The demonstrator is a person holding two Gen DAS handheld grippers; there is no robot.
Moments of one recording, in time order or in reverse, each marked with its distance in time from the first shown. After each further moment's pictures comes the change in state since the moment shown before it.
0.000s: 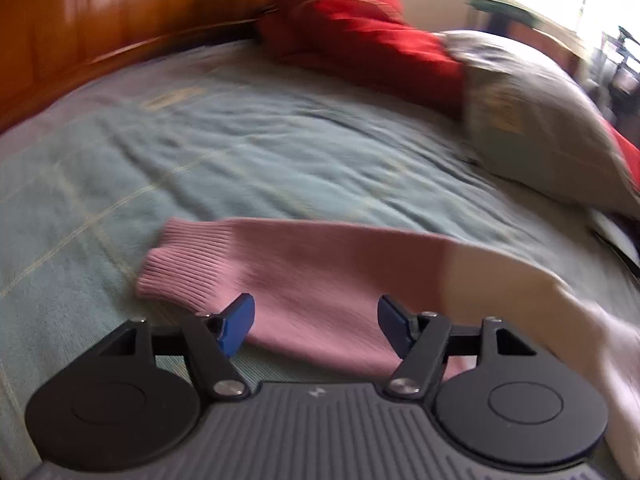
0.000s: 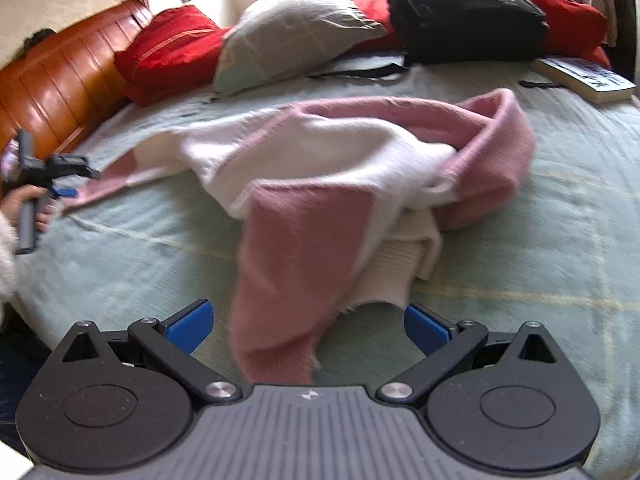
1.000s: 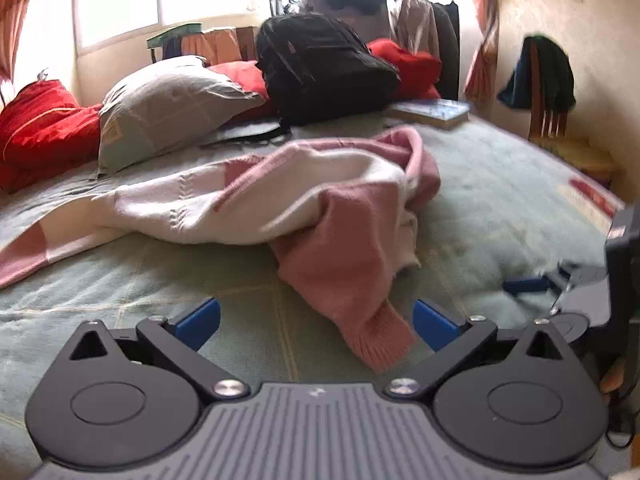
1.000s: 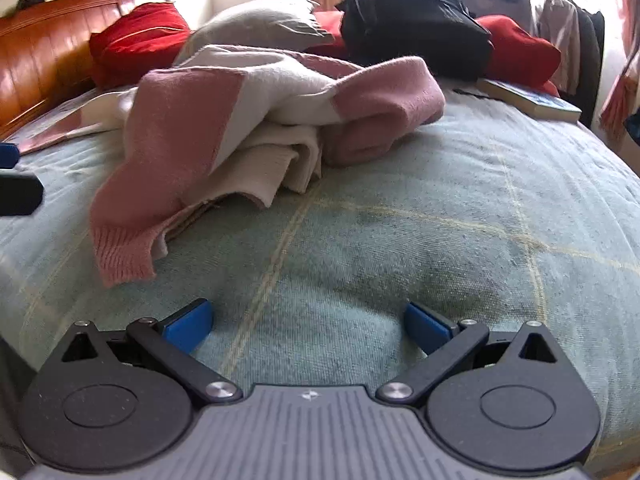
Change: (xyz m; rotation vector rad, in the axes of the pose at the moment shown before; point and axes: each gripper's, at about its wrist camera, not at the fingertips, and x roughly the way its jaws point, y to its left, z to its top) left arm -0.227 -0.239 -0.259 0.668 -0.117 -0.432; right arm 0.009 -0.058 -0.087 -0.121 -0.122 -0.174
